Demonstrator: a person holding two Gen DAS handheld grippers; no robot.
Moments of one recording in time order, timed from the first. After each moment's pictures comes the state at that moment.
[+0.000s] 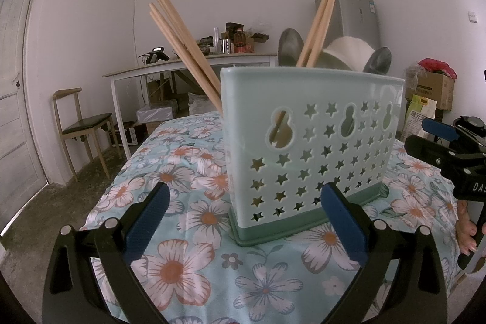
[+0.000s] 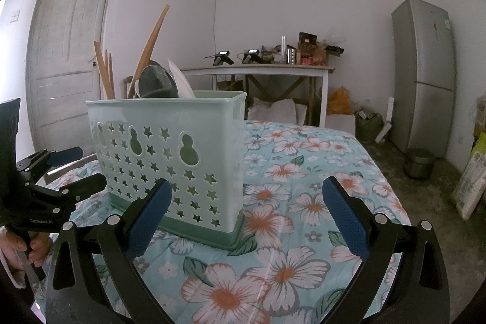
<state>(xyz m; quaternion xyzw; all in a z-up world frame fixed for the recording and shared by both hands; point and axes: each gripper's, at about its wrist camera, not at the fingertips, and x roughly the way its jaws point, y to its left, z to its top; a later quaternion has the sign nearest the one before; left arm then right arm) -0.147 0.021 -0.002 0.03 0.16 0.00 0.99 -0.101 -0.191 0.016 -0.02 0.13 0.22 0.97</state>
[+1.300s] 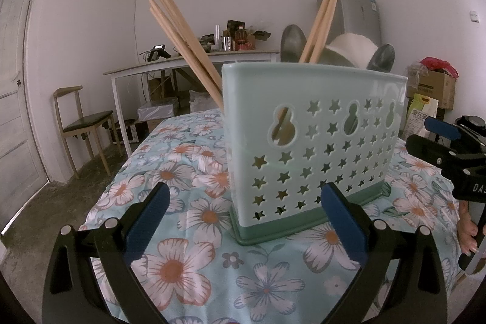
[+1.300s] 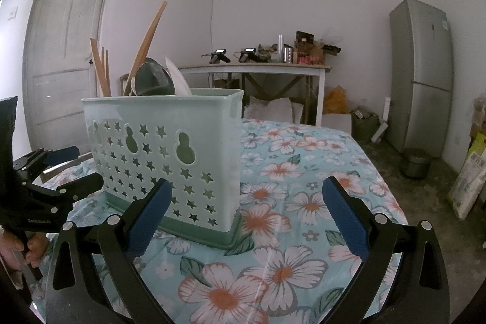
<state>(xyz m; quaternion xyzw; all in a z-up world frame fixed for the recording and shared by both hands) -0.144 0.029 -0.007 0.03 0.17 -0.01 0.99 -0.100 -0.192 0.010 -0.02 0.13 0.22 0.97</state>
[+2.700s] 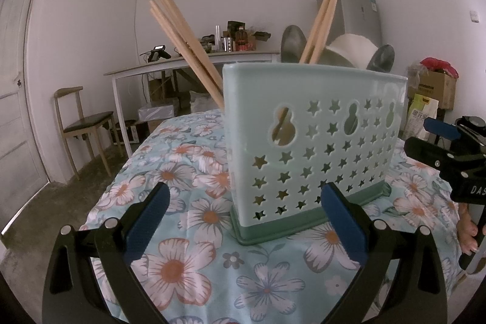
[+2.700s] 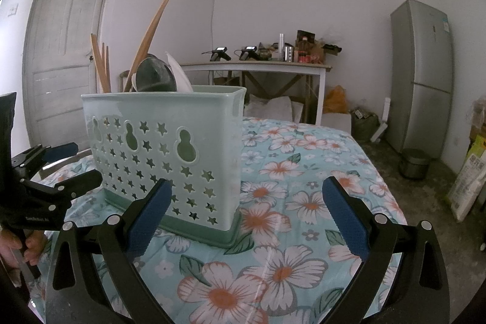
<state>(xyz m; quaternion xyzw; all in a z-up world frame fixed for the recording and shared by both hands) -0.140 0.035 -0.006 0.03 0.17 -0.01 0.99 -0.103 -0.199 0.008 -0.03 0.13 0.22 0.97</state>
